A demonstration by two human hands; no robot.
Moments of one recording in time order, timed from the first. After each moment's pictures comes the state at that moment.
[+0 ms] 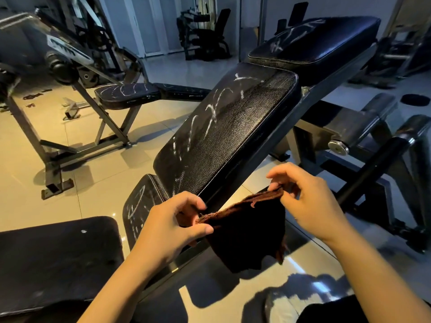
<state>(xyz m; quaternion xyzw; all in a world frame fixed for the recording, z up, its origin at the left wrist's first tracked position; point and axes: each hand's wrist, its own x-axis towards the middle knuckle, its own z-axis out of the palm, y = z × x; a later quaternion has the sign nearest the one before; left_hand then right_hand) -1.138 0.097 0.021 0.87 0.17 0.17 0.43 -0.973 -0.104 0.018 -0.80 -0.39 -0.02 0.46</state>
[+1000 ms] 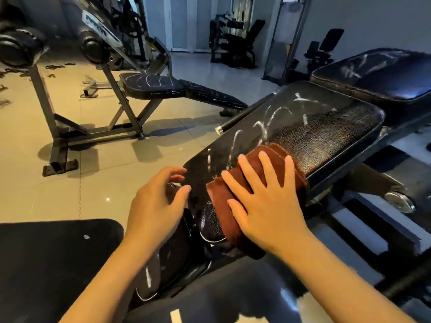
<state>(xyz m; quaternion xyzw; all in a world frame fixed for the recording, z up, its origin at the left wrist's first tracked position) -1.111 0.195 0.013 0.83 0.29 0.33 0.35 -0.966 0.048 0.012 -0.82 -0.51 -0.26 -0.03</state>
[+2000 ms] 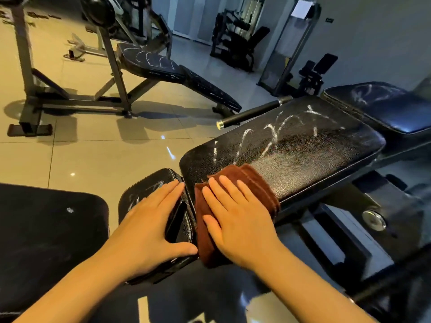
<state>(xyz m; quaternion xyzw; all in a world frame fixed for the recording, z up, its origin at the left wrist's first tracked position) -1.155 0.201 -0.024 0.93 0.21 0.09 0.29 -1.005 0.073 -0.008 -0.80 -0.56 -0.17 -0.08</state>
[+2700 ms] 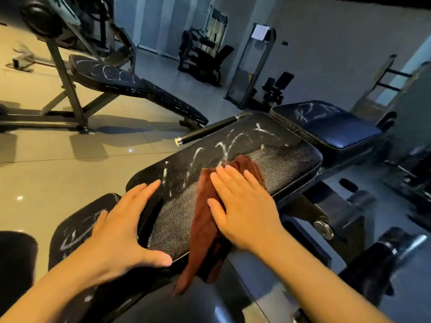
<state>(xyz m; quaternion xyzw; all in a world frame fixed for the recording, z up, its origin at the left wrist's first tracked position) -1.093 0.199 -0.003 0.89 0.19 0.13 0.40 -0.927 0.040 0.053 -0.84 -0.50 -0.21 -0.05</state>
